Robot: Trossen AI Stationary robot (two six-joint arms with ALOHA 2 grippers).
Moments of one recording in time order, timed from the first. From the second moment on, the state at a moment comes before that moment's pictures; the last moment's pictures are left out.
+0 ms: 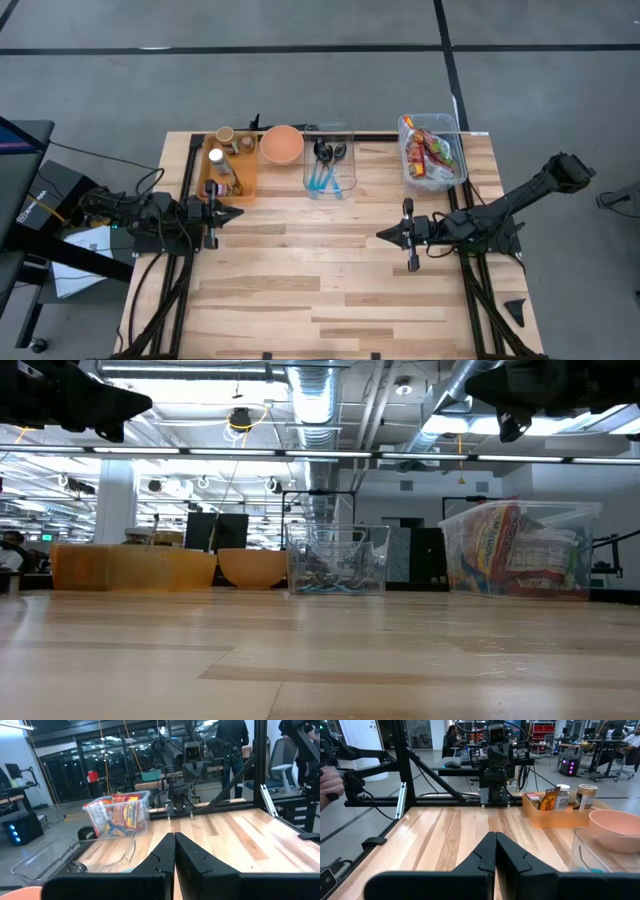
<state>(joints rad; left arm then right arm) -0.28 0.00 0.13 -0.06 -0.37 0.18 0.44 0.91 0.30 0.55 0.44 0.04</state>
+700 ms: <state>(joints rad) -0.28 0.00 0.13 -0.12 -0.37 0.14 0.39 0.91 0.30 0.53 0.49 0.06</state>
